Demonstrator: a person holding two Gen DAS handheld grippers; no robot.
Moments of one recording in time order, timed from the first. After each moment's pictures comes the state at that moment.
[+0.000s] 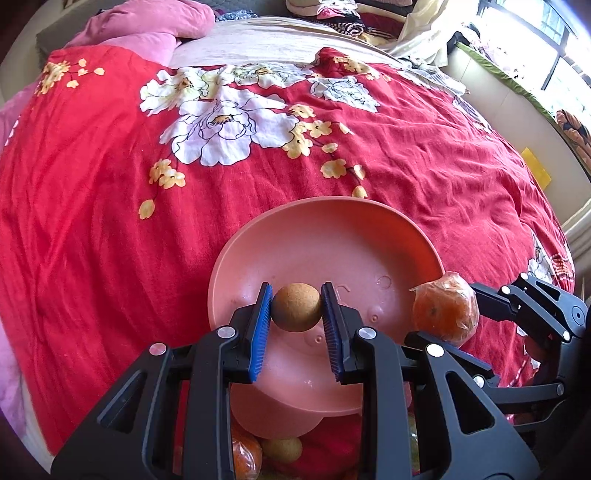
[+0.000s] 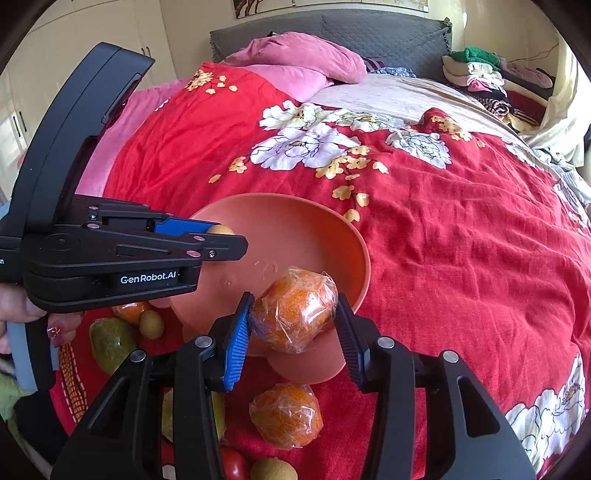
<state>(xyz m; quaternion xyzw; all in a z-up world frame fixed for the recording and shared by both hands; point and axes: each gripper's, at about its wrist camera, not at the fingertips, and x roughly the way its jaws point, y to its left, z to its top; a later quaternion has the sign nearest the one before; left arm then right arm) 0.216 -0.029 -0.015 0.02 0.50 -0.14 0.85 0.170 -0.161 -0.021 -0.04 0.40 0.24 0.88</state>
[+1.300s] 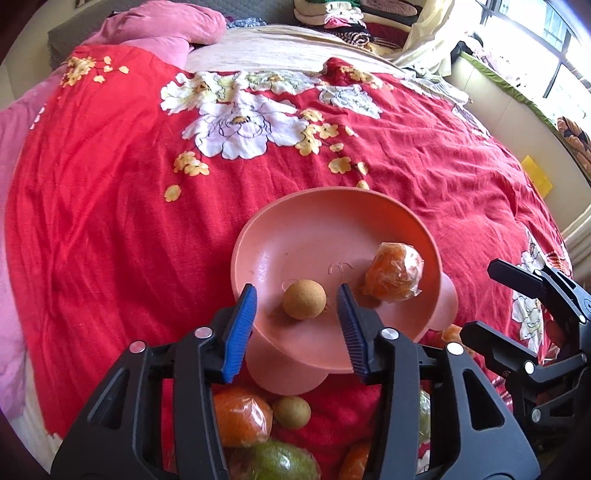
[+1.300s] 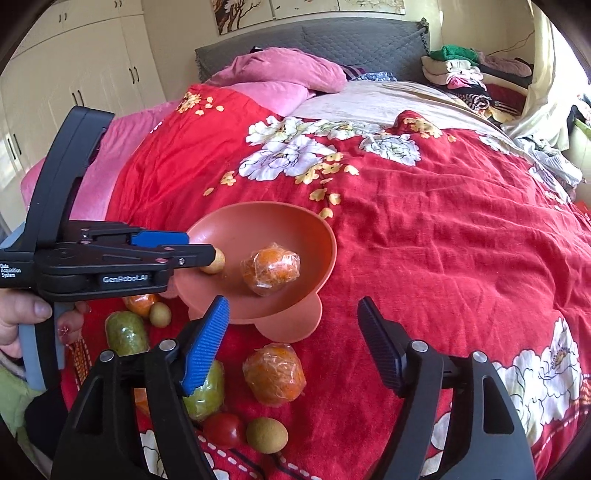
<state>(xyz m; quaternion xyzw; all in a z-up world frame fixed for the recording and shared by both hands) 0.188 -0.014 -0.003 0.01 0.48 -0.12 0.87 0.140 -0.190 -0.004 -0.01 0.38 0.21 0.90</state>
